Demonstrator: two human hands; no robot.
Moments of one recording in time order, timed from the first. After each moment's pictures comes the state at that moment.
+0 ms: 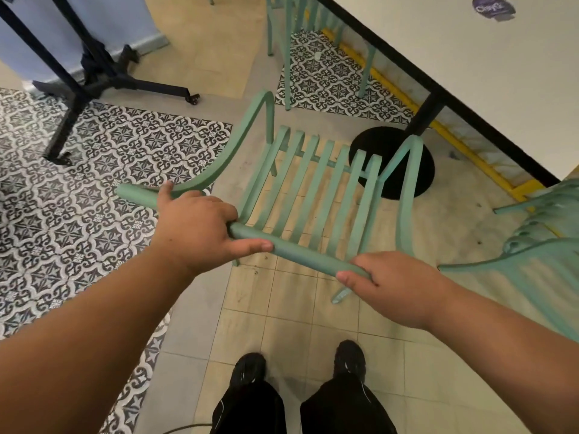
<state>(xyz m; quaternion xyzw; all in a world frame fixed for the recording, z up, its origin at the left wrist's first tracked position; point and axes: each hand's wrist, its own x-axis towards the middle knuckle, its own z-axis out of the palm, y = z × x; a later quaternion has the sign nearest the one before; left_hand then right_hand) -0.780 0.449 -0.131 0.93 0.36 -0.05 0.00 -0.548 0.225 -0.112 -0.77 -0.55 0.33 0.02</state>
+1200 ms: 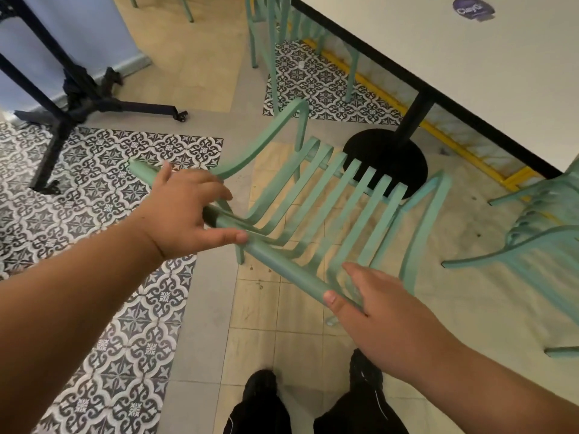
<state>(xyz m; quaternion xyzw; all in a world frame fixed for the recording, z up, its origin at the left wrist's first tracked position) -0.789 0.540 -0.121 0.97 0.24 -0.01 0.06 -0.621 0.234 -0.111 -0.84 -0.44 0.30 0.14</state>
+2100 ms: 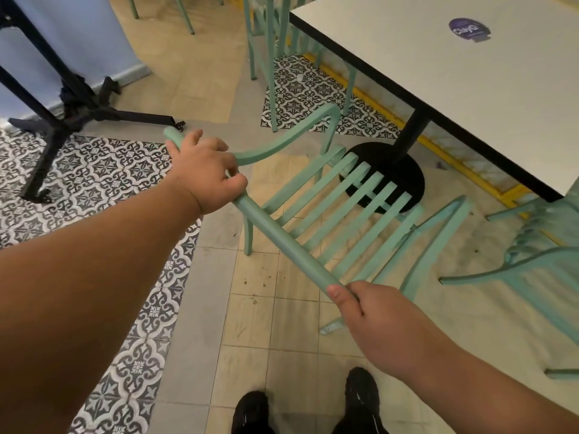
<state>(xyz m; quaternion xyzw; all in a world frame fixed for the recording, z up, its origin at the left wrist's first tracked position) -0.698 0.582 -0.124 0.92 0.36 -0.03 0.11 -0.592 0.259 -0.117 -0.85 -0.40 0.31 0.13</state>
